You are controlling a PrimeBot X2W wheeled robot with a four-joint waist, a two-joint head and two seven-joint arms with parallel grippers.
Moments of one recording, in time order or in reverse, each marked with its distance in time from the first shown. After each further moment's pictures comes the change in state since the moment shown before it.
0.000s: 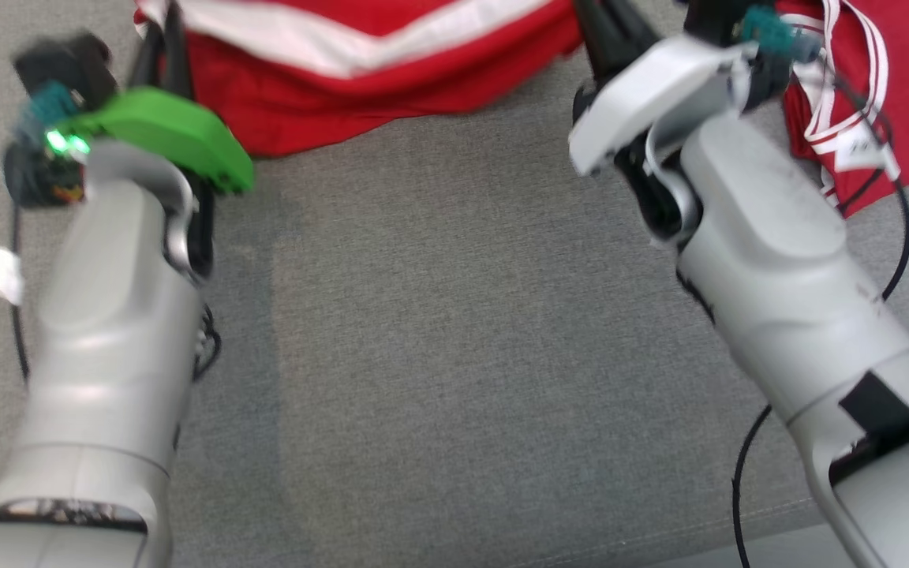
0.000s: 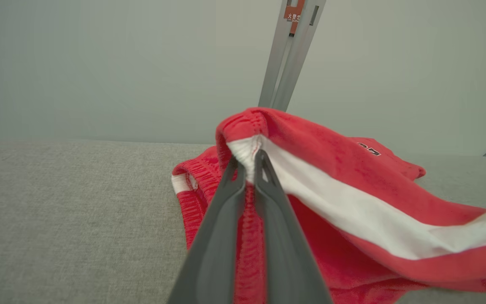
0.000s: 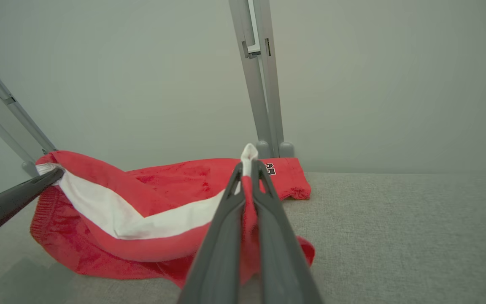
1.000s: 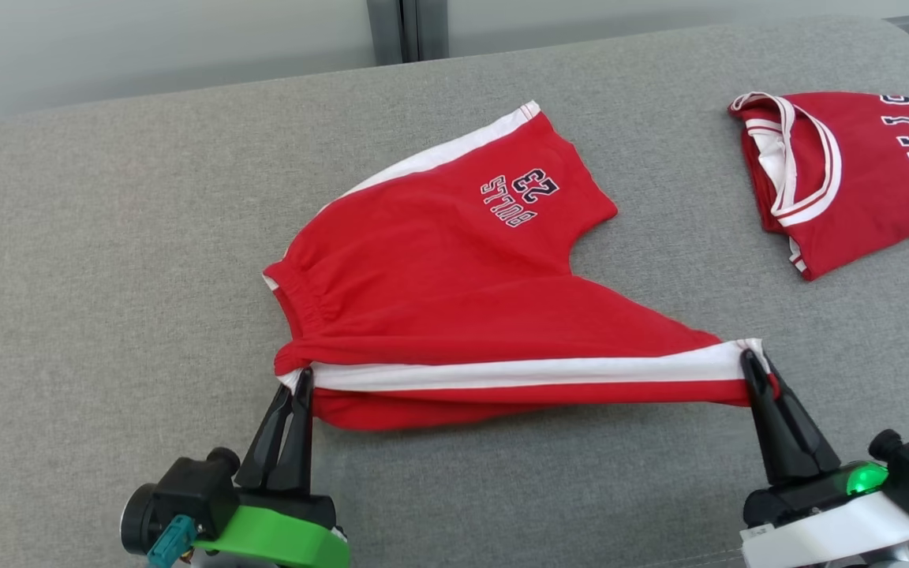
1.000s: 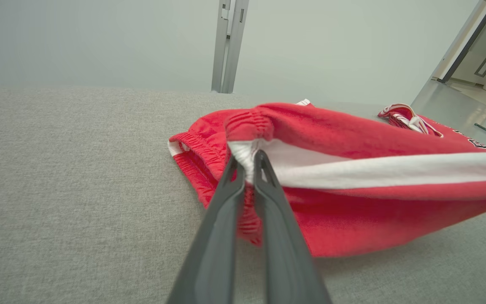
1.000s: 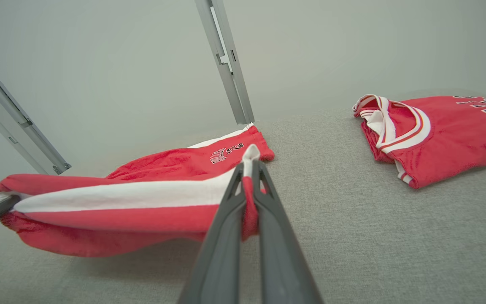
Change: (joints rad) left arm 1.041 -0.055 0.010 -0.916 0.184 -0.035 0.055; right arm 1.218 -0.128 -0.376 -0.967 -0.153 0.000 0.013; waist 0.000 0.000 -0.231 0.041
